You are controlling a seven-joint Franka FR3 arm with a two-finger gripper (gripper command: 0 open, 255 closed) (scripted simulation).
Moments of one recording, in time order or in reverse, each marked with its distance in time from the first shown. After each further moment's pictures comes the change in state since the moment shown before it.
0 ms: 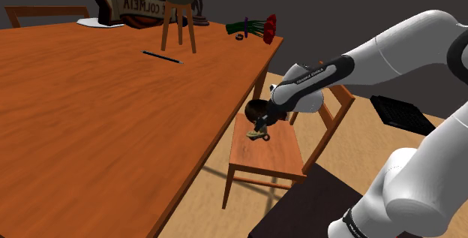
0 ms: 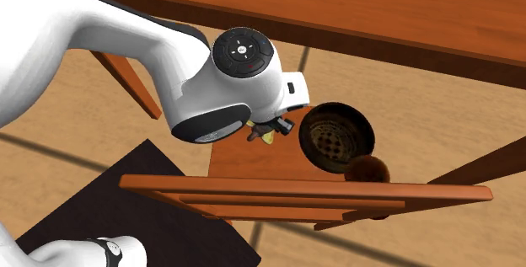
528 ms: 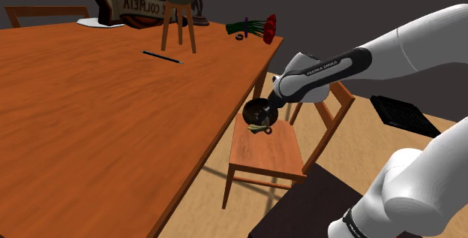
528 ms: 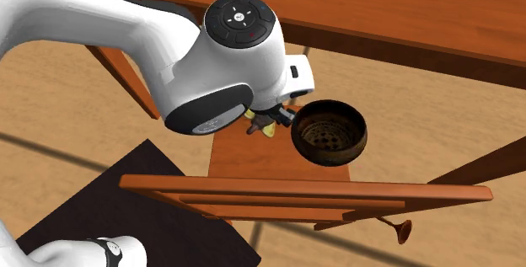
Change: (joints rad) arm -0.032 -0.096 0.015 0.026 -0.104 -0.115 0.088
